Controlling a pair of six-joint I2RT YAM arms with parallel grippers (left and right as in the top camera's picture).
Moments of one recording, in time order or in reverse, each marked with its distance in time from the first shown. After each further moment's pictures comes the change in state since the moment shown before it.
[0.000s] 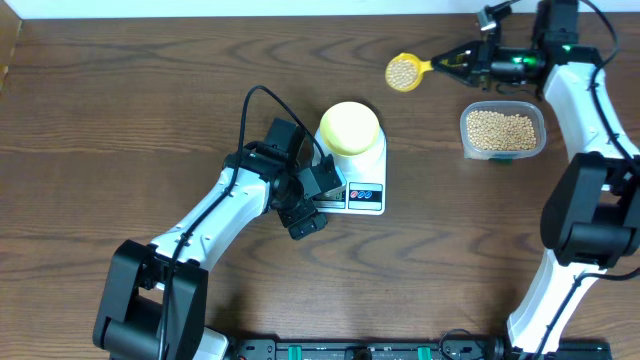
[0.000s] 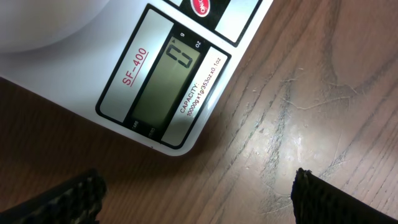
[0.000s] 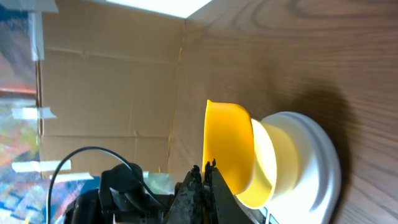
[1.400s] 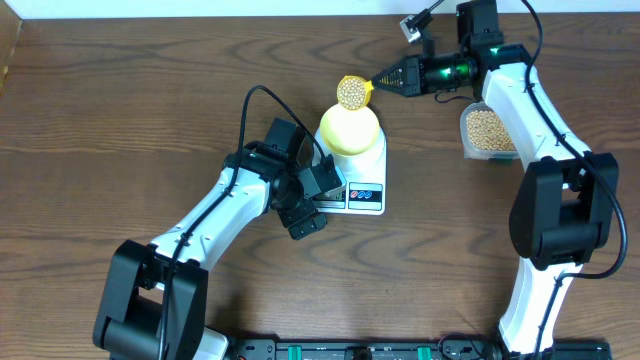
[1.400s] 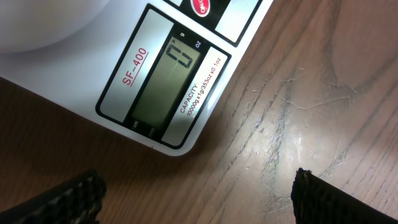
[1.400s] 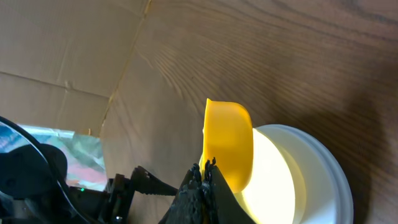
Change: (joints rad) left arm 0.000 0.000 0.000 0.000 0.000 0.000; right arm 0.228 0.000 0.000 0.020 0.229 -0.268
